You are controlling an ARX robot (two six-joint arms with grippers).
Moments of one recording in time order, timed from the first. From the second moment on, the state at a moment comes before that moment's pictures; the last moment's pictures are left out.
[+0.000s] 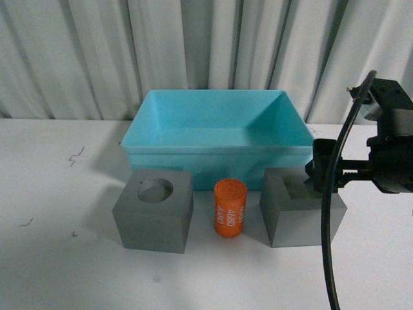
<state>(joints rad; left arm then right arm) 0.00 0.01 0.01 0.00 0.00 -0.01 0.16 1.92 0.89 0.37 -0.12 0.11</state>
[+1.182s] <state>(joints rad) 0.00 0.01 0.01 0.00 0.00 -0.01 0.19 1.90 0.79 0.39 -0.01 0.16</state>
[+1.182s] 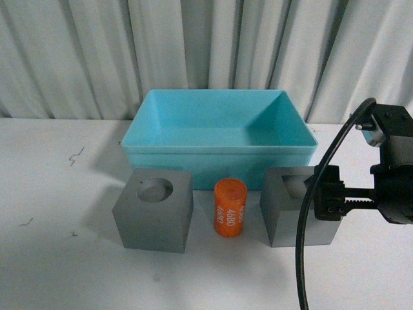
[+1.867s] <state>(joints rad) 0.00 0.01 0.01 0.00 0.00 -0.01 0.22 1.92 0.86 0.27 -0.02 0.13</state>
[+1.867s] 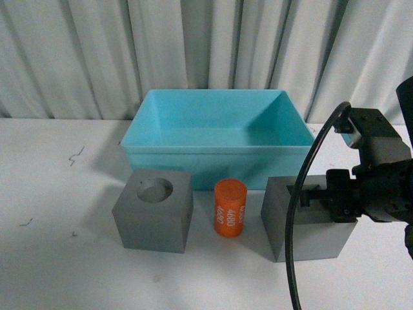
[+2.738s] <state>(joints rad) 0.00 0.01 0.01 0.00 0.00 -0.01 0.18 1.49 0.84 0.12 -0.04 0.05</state>
